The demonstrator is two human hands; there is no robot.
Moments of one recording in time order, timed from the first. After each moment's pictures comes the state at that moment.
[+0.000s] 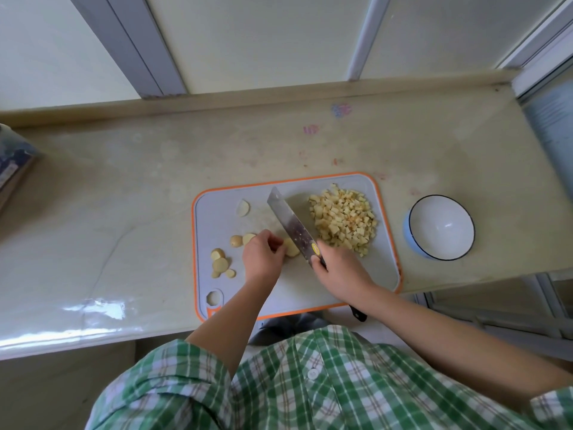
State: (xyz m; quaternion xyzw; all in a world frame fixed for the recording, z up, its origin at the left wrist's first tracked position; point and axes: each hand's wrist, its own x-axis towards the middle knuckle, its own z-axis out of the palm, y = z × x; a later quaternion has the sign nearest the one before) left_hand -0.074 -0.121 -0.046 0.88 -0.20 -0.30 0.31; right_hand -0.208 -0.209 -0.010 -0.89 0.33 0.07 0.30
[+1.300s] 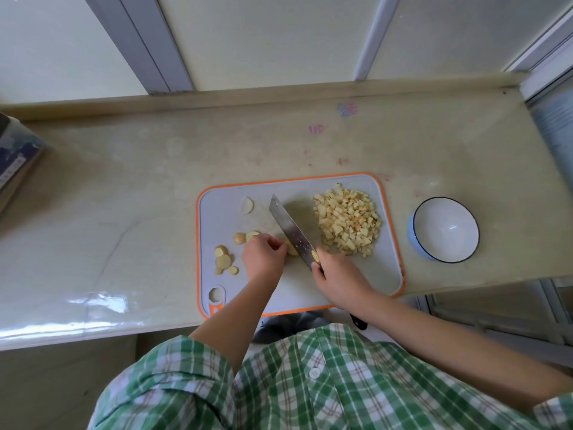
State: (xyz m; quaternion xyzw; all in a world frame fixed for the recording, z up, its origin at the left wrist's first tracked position) left_hand -0.077 -0.122 -0.040 0.89 -0.10 -0.31 0.31; right_hand -0.210 -0.197 -0.013 -0.88 0.33 0.10 0.31
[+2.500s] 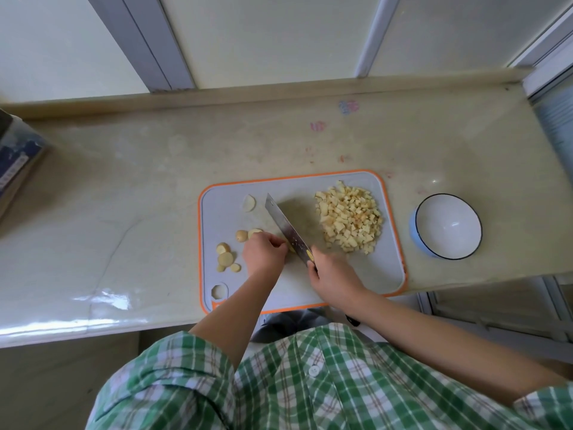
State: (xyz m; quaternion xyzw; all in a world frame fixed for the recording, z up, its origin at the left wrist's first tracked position) left_hand -0.073 -0.120 -0.041 0.89 -0.11 -0.32 0.29; right_hand -0.204 -0.186 -0.021 -0.88 0.33 0.09 0.32
